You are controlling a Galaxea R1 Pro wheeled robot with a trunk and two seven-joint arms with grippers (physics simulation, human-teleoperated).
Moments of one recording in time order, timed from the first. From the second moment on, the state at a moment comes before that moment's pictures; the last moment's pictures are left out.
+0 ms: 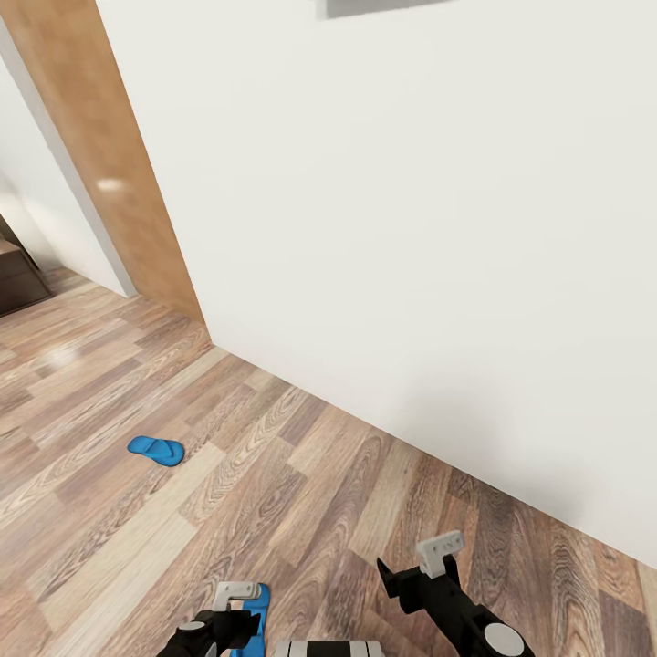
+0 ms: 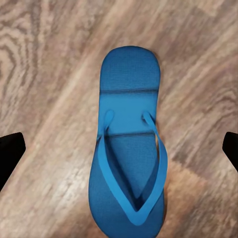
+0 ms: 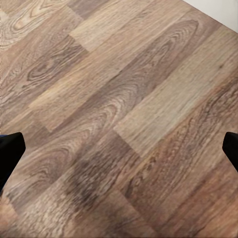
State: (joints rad) left arm -0.40 -0.05 0.00 -0.41 0.00 0.17 -0.01; right arm 0.04 -0.03 0.20 -1.58 0.00 0.46 0.11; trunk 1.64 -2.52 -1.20
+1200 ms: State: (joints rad) left arm -0.40 -0.06 0.00 -0.46 0.00 0.17 -0.01; right arm 0.04 -0.03 0.18 -1.58 0.00 0.45 0.14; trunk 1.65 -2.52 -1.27
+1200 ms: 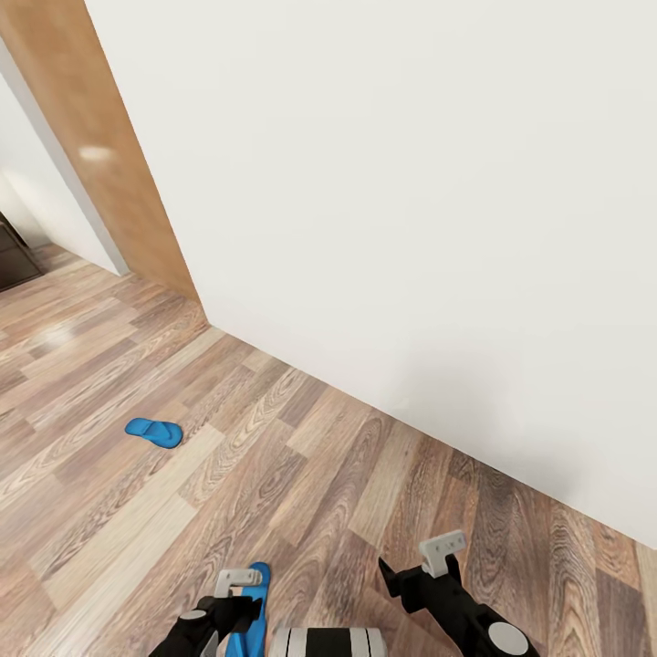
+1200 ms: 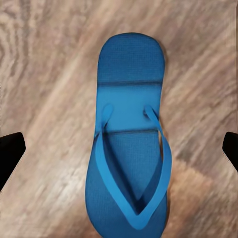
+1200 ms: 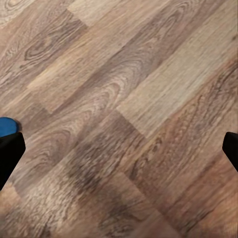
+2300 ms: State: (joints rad) left arm -0.43 -0.05 0.00 -0.48 0.00 0.16 -0.01; right arm 0.04 -0.03 0.16 -1.58 0.00 0.45 0.16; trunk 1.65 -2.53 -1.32
